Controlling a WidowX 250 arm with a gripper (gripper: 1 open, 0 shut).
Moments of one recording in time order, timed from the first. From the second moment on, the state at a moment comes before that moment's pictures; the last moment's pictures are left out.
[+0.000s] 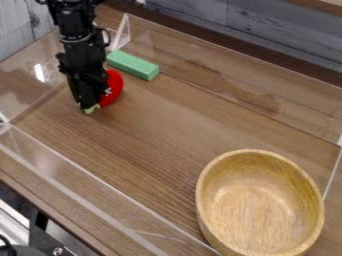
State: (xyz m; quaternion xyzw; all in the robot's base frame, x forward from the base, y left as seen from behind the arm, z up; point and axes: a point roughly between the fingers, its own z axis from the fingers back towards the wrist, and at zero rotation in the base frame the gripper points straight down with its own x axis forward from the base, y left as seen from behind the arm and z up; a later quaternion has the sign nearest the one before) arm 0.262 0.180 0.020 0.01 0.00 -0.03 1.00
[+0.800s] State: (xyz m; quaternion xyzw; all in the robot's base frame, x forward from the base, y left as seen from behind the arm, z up) arm 0.260 0.183 0.019 0.01 0.01 -0.03 1.00
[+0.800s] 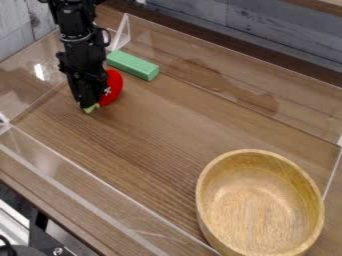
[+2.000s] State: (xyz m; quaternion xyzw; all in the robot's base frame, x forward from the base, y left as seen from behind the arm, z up) arm 0.254 0.184 0.019 0.01 0.03 -0.03 1.00
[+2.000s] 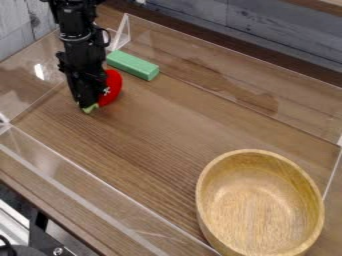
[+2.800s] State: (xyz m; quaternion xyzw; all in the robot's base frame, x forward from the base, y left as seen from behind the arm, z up) arm 0.253 0.183 0.020 0.00 0.04 -0.02 1.00
